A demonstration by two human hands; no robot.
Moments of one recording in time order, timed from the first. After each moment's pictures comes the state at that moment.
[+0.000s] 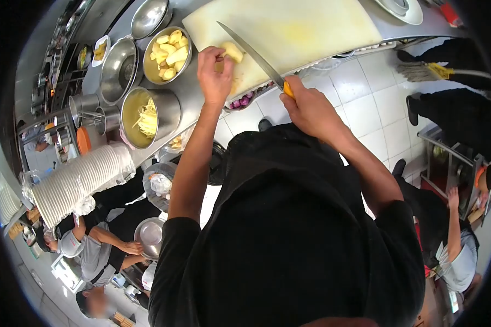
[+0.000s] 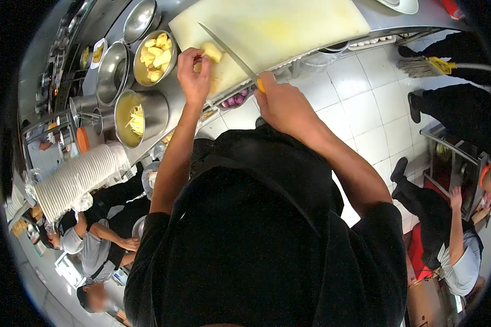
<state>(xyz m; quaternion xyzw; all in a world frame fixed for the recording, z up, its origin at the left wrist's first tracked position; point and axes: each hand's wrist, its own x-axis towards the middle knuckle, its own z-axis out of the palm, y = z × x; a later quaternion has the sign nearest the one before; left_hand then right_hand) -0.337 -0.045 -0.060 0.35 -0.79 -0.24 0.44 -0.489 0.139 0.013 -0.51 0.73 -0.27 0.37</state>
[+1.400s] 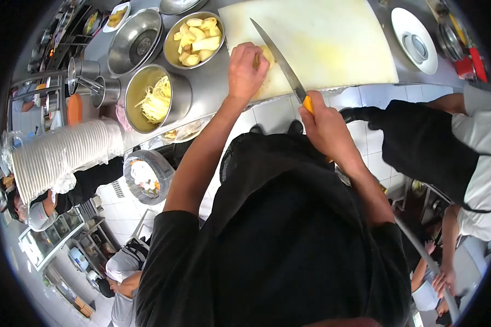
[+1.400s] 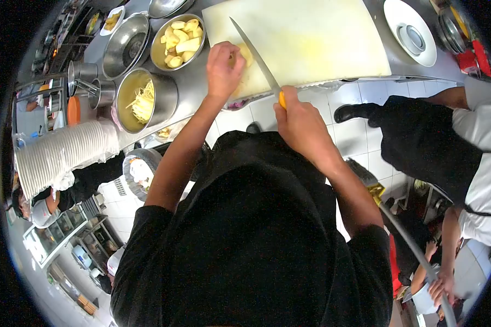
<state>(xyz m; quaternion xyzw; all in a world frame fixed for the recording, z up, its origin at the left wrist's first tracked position) -0.347 -0.056 -0.069 0.33 -0.80 -0.15 0.47 -0.477 0.118 0.038 -0.54 0.75 -0.21 0.33</state>
